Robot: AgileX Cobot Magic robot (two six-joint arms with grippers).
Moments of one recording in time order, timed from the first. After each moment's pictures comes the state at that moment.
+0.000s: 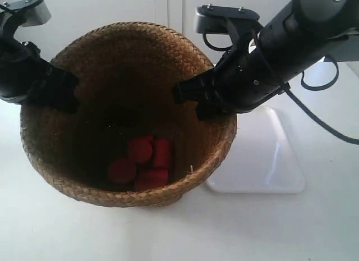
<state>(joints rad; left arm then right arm) -0.19 1.33 -1.13 -0.43 0.92 0.29 0.43 1.47 -1.21 0.20 0.81 0.07</state>
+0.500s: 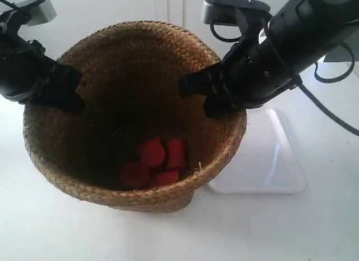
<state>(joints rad) -0.19 1.34 -1.17 -0.47 0.99 0.30 0.42 1.44 -1.24 0.17 0.88 0.12</state>
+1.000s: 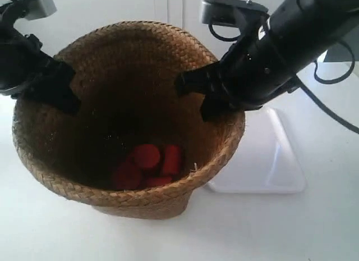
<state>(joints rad) -0.19 1.35 -1.23 -0.45 1.09 0.31 0.42 1.44 -1.27 0.23 0.95 0.11</state>
